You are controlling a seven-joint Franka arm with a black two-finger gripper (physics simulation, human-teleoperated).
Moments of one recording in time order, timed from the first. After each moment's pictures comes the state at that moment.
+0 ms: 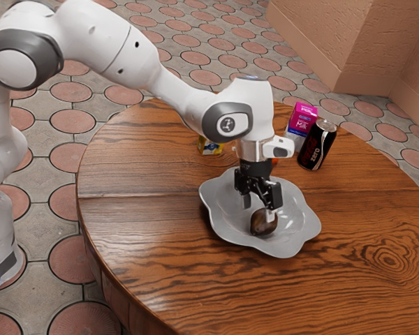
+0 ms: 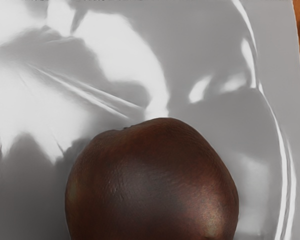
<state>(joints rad) -0.48 0.09 0.33 -1.99 -0.46 2.29 -0.17</state>
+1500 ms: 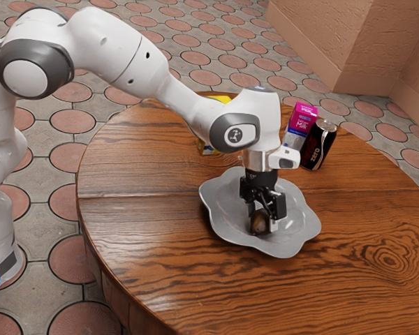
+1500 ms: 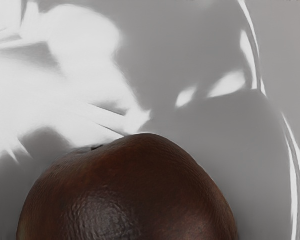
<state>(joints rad) -0.48 0.16 0.31 -1.94 -0.47 2.29 -0.15</state>
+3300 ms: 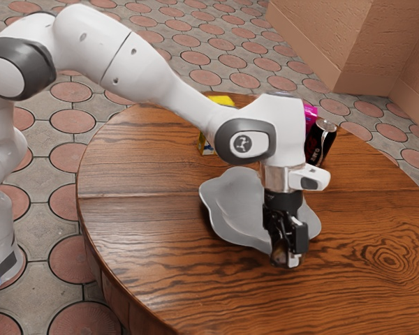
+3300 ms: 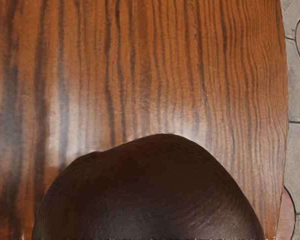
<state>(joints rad) -0.48 0.14 0.10 -1.81 -0.47 2.23 -0.19</state>
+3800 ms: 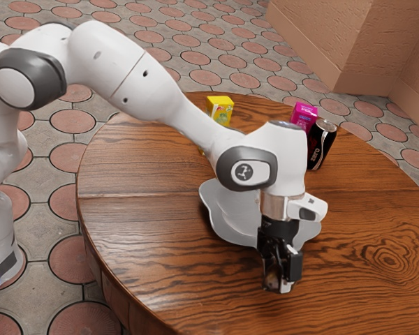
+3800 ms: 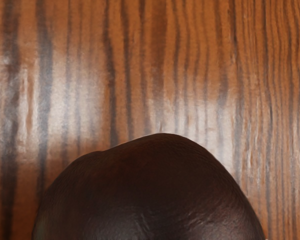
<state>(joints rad) -0.48 0.22 0.04 -1.81 -0.46 2.25 -0.23</state>
